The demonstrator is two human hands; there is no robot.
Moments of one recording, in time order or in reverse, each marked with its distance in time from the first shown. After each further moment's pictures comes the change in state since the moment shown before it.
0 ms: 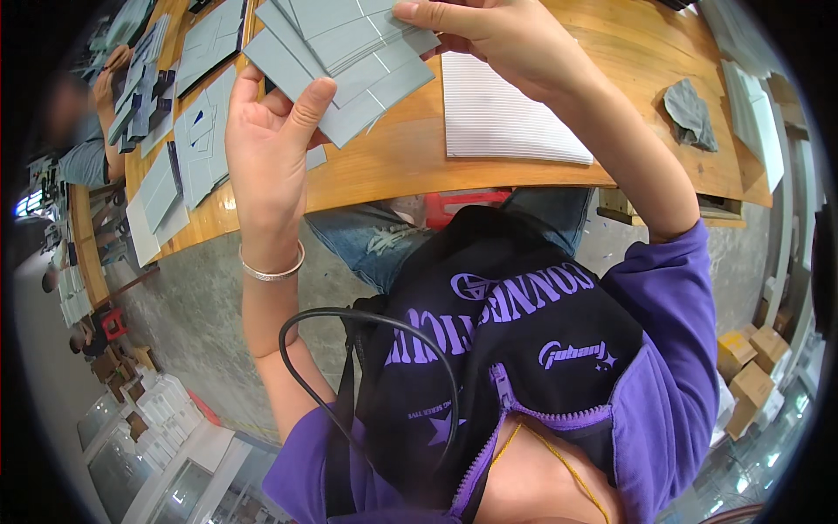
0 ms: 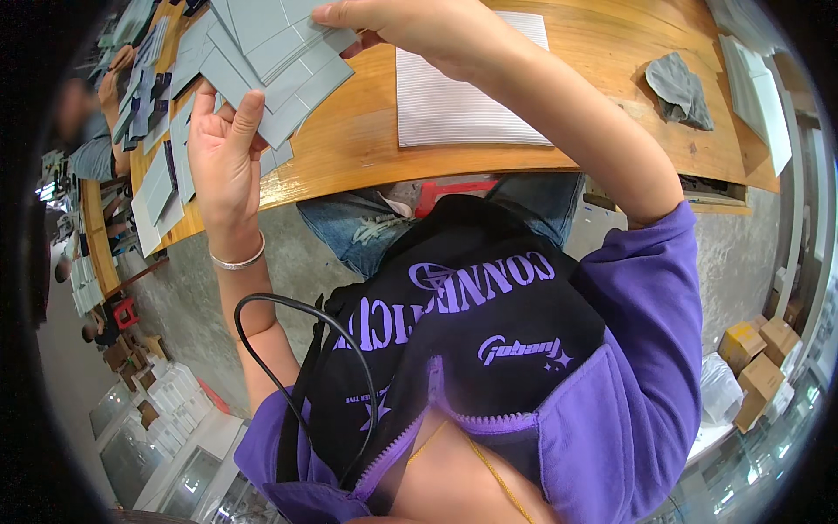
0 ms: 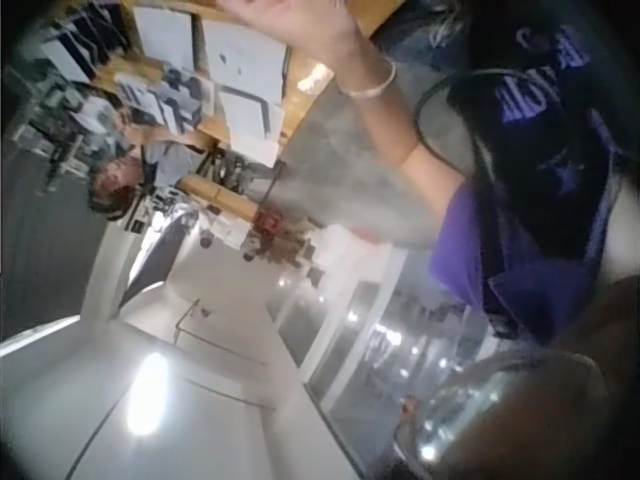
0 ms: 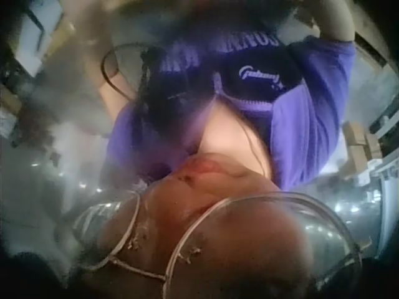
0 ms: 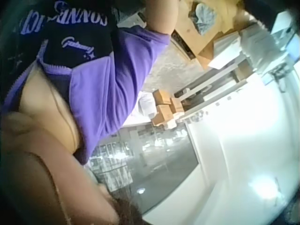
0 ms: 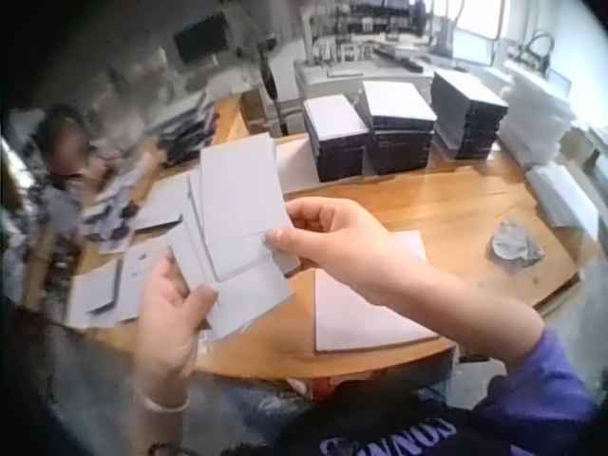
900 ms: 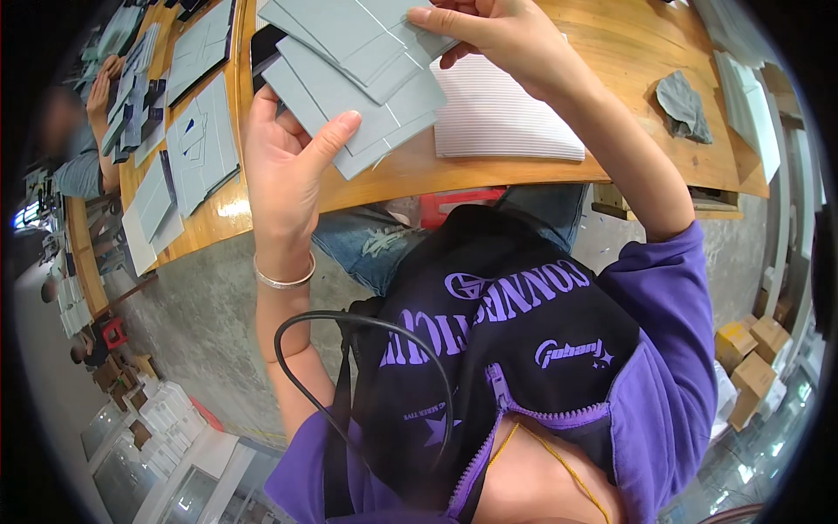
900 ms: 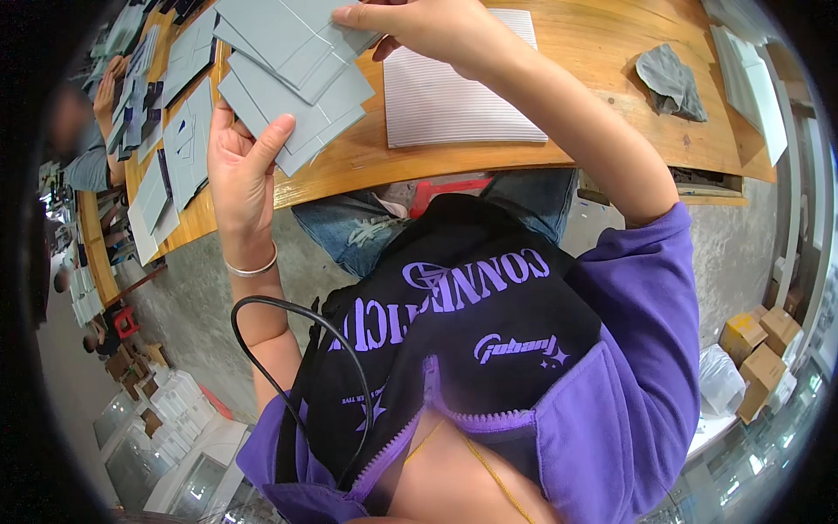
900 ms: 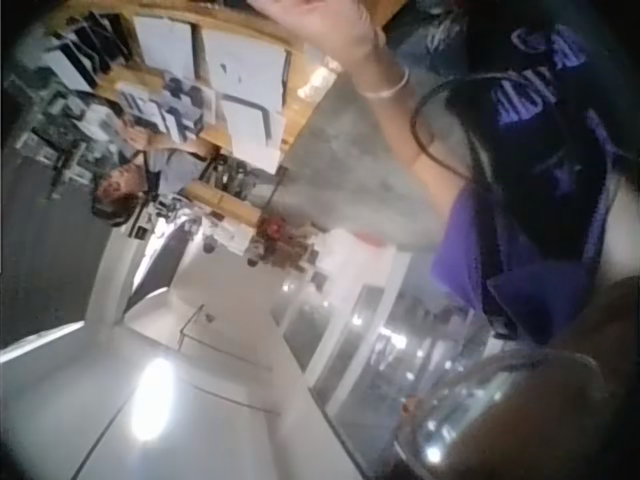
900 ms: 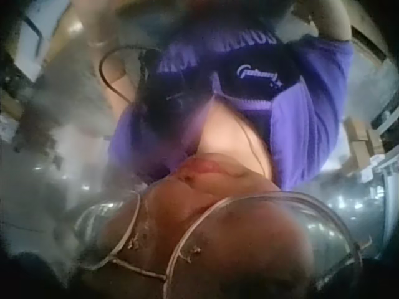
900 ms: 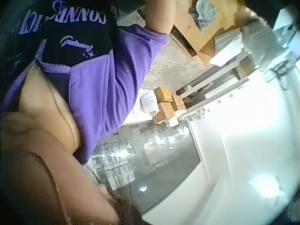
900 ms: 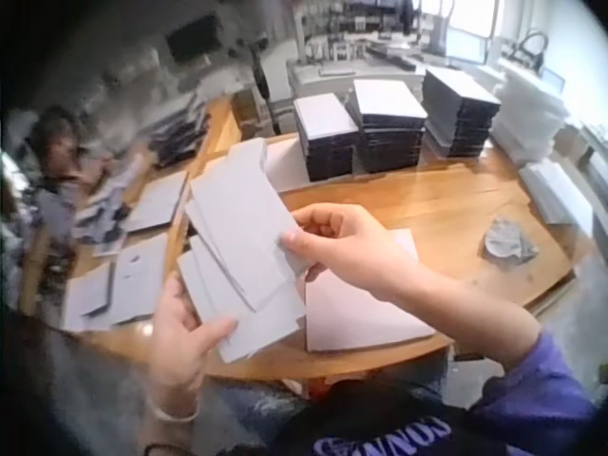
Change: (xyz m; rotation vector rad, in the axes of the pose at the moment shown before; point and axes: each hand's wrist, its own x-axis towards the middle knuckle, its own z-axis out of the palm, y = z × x) left_hand -0.012 -0.018 0.009 0.018 -0.021 -0.044; right_hand -0.006 0.012 -0.019 -0.099 0.052 -0.001
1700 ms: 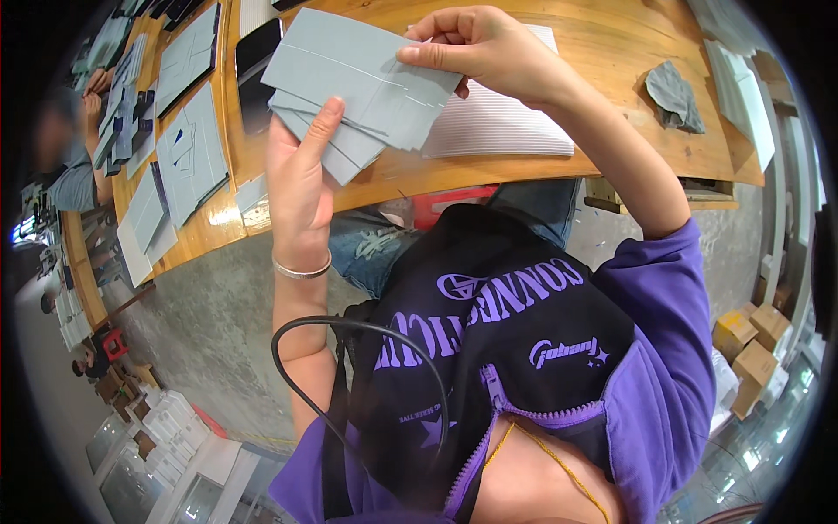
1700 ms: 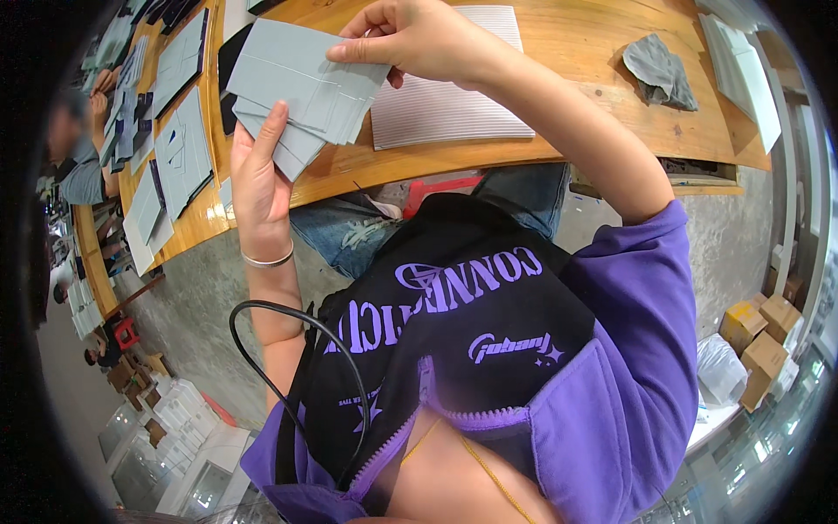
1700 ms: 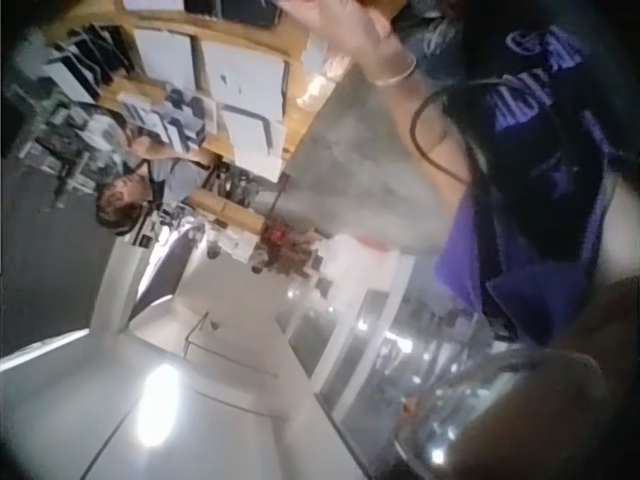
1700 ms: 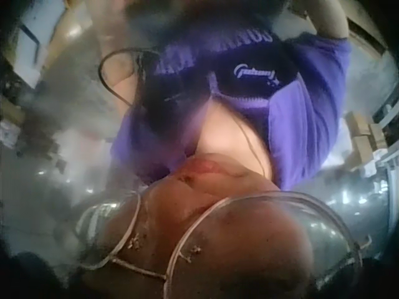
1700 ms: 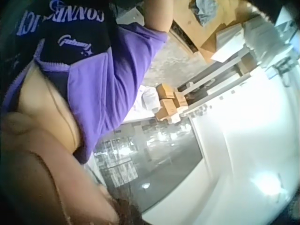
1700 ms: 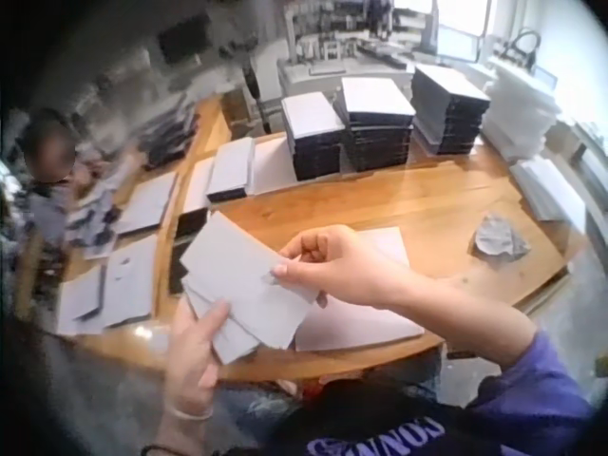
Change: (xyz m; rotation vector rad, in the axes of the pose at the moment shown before) left_hand 0.004 -0.027 0.015 -0.310 0.098 -0.148; right_hand -0.008 0.011 -0.011 -0.127 -0.116 0.154
